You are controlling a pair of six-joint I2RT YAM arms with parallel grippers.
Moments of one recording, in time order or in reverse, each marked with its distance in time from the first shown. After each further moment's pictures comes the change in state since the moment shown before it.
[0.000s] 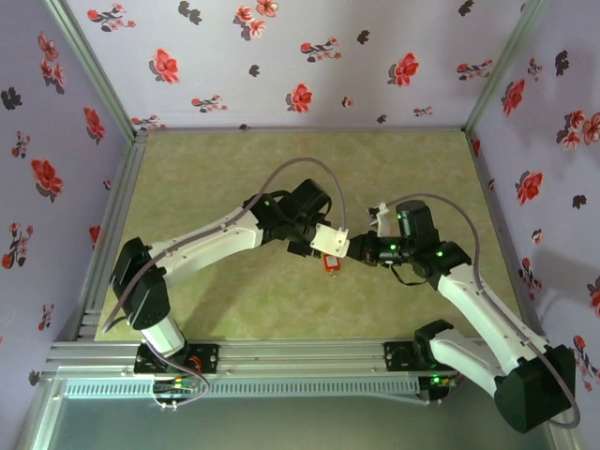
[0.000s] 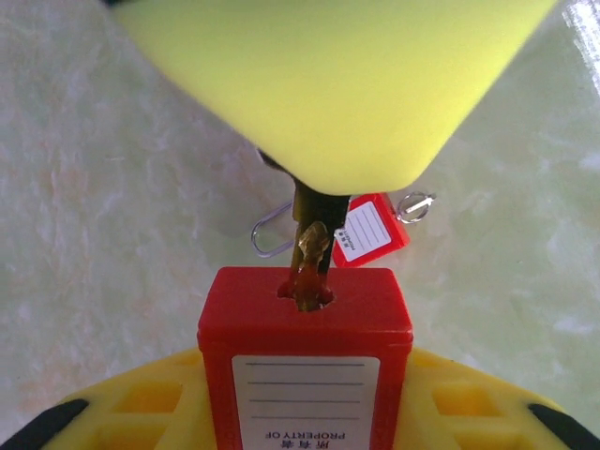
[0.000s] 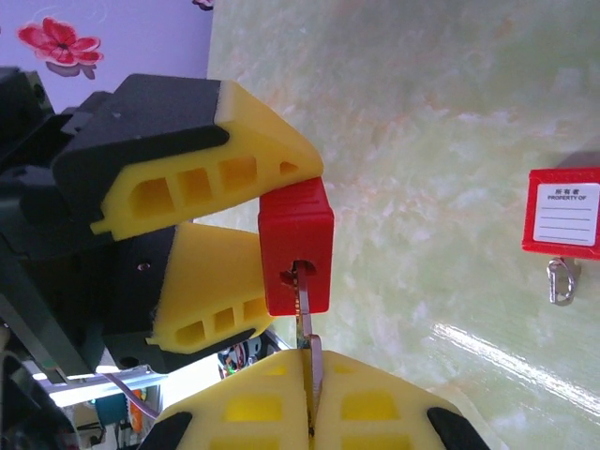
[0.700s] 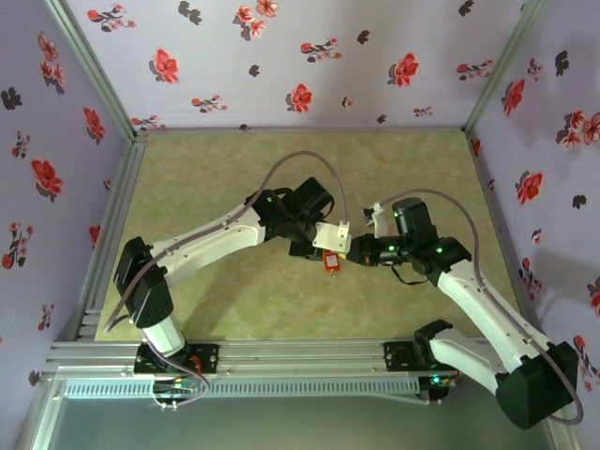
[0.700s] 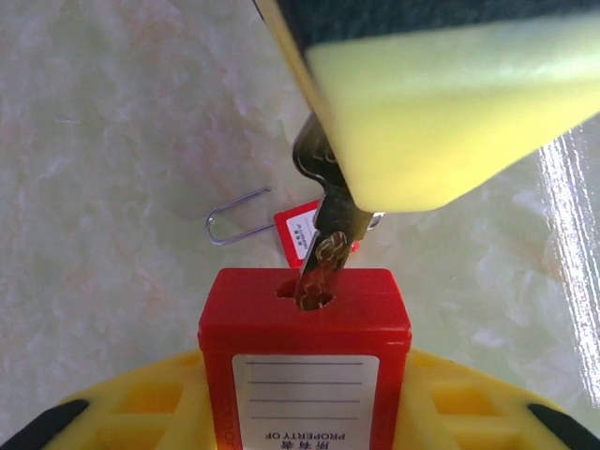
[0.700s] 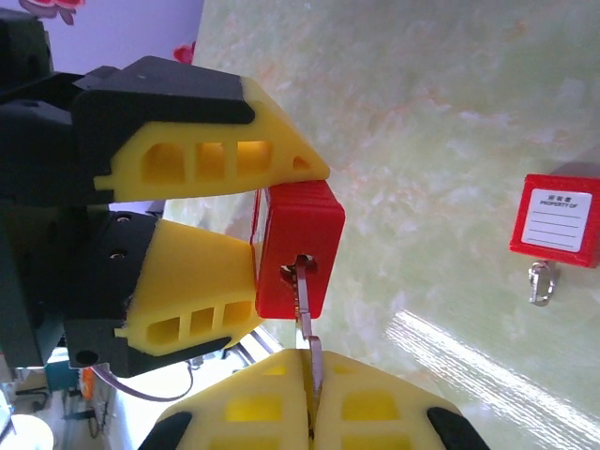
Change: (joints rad) left arm -0.008 0.026 0.090 -0.138 0.046 -0.185; right arm 0.032 0.024 0.062 -0.104 0.027 -0.171
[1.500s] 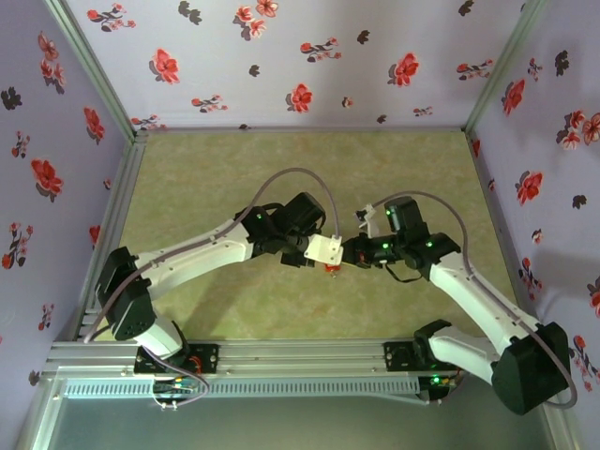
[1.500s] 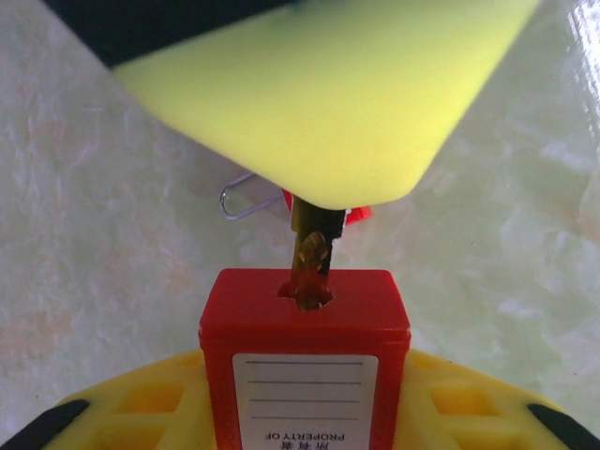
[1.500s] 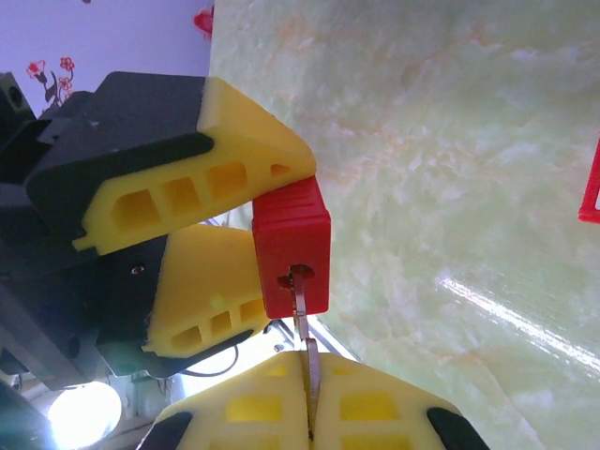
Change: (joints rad) left arm -0.037 -0.122 -0.176 0.122 -0.098 0.048; right arm 0.008 0.085 0.002 0.040 -0.111 0.064
